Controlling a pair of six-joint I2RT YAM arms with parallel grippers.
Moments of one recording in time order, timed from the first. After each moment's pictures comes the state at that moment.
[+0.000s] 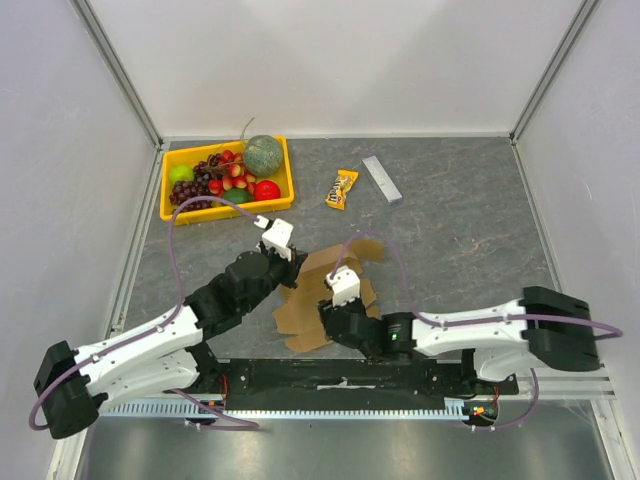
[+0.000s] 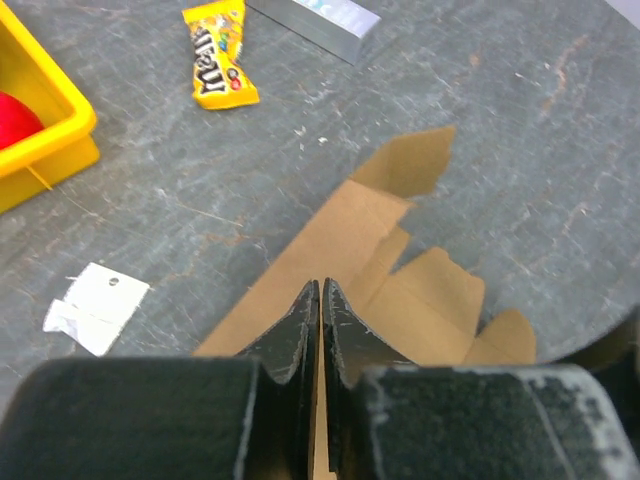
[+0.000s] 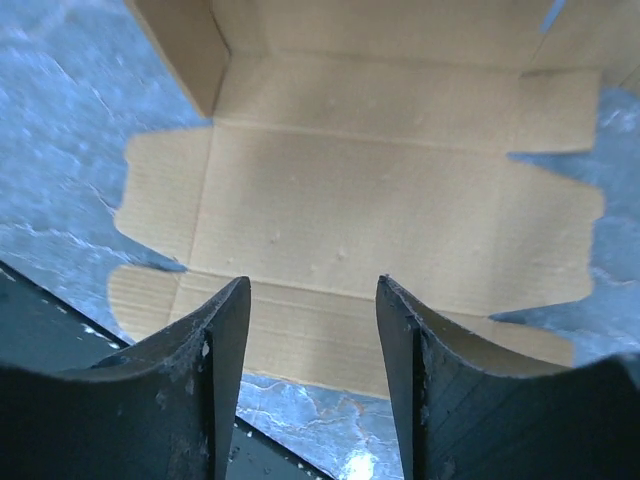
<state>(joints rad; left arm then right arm) -0.94 0.85 0.54 0.05 -0.31 -0.21 1.43 1.42 0.68 -0.02 0.70 0.69</state>
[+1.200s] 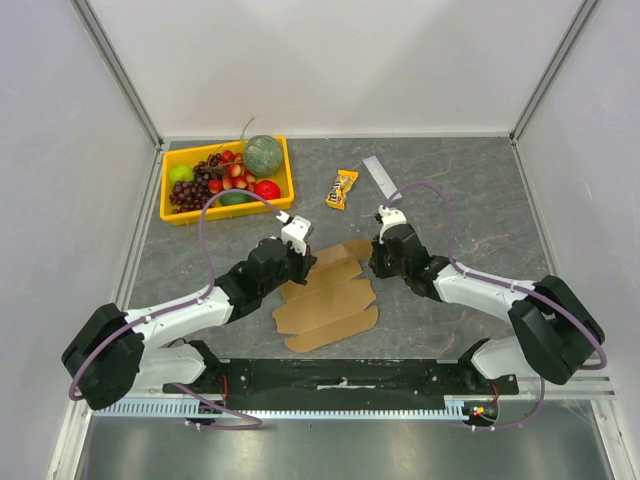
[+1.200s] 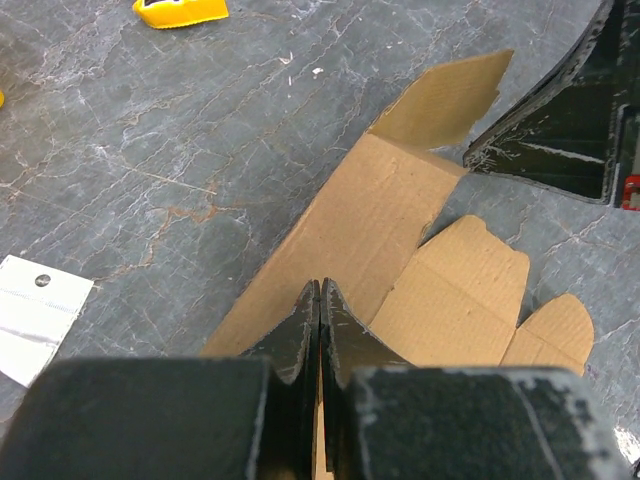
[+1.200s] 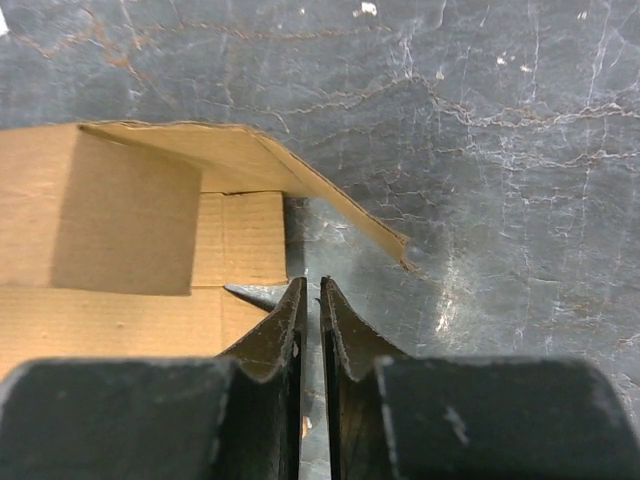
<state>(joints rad) -0.80 1.18 0.53 0.25 -0.10 -0.20 0.66 1.37 0.62 0.06 0.10 0.39</state>
